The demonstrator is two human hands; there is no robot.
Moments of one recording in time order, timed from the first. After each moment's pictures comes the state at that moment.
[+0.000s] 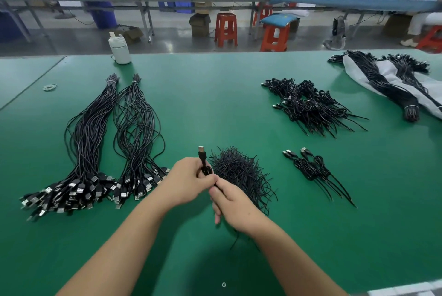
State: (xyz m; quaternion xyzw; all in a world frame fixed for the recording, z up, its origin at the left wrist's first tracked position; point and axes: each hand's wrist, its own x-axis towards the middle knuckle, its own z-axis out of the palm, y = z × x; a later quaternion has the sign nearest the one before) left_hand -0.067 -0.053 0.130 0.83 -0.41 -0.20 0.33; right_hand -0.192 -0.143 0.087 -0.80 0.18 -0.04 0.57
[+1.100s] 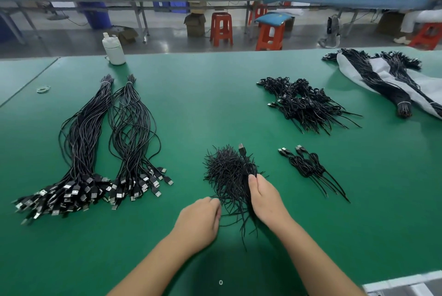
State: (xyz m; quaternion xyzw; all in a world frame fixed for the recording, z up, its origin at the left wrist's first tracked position) left_hand -0.119 -0.044 0.043 0.85 -0.50 -0.13 0.13; right_hand -0.224 -0.200 0.050 -0.83 0.37 -0.12 0.39
